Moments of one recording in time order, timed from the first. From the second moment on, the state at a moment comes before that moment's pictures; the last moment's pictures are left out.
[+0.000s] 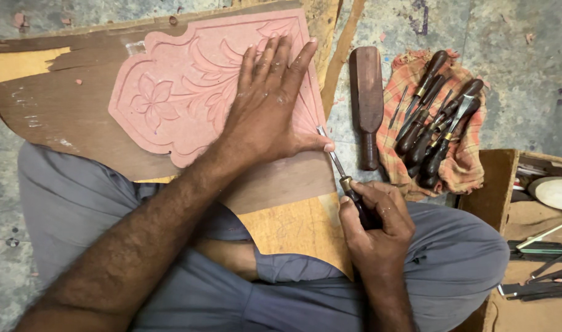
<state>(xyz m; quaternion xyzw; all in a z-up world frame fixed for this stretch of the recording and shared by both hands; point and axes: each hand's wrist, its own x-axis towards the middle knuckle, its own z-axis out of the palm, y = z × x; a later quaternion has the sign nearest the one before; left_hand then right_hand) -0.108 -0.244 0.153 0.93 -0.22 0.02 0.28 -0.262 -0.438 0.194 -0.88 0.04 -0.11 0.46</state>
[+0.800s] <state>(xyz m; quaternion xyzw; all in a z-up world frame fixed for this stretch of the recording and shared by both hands) -0.103 -0.244 0.155 0.94 -0.20 -0.01 0.28 -0.248 -0.431 0.188 -0.89 0.03 -0.13 0.44</state>
